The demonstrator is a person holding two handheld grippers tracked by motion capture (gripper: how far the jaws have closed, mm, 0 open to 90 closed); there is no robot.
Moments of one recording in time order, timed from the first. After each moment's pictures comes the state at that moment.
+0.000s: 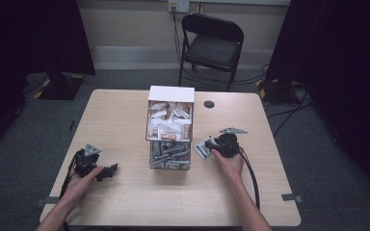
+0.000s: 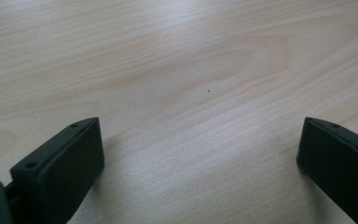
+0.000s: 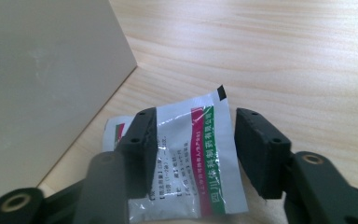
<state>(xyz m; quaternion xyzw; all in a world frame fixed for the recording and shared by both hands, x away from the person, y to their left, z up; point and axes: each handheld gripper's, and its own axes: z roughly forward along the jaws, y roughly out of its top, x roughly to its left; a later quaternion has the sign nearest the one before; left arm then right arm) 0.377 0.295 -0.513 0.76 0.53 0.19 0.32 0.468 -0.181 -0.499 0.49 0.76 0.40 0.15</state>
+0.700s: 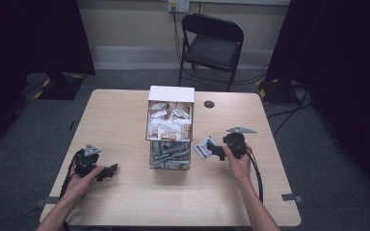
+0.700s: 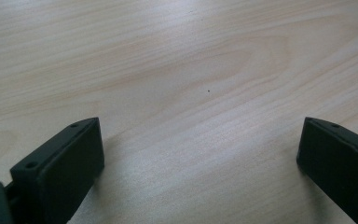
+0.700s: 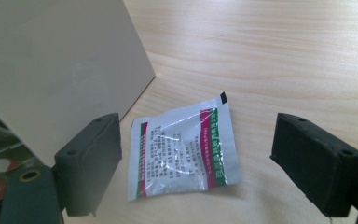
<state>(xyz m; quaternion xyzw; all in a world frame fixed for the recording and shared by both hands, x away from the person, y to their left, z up) 0.377 0.295 -0.513 0.76 0.53 0.19 0.32 0.451 -0.197 -0.472 0.49 0.75 0.42 0.13</state>
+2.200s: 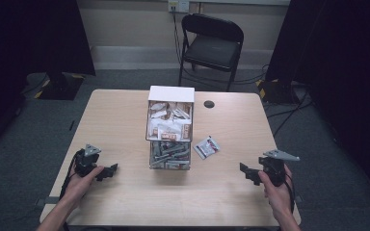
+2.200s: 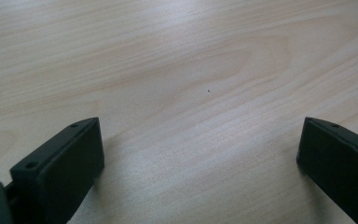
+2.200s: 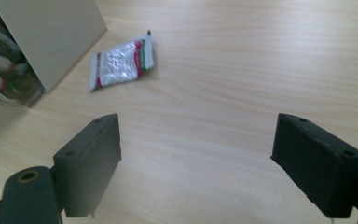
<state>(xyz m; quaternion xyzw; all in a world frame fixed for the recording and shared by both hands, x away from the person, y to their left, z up) 0.377 0.295 -0.513 0.76 0.53 0.19 0.32 0.355 -0.285 -0.448 0.53 0.73 0.37 0.19</state>
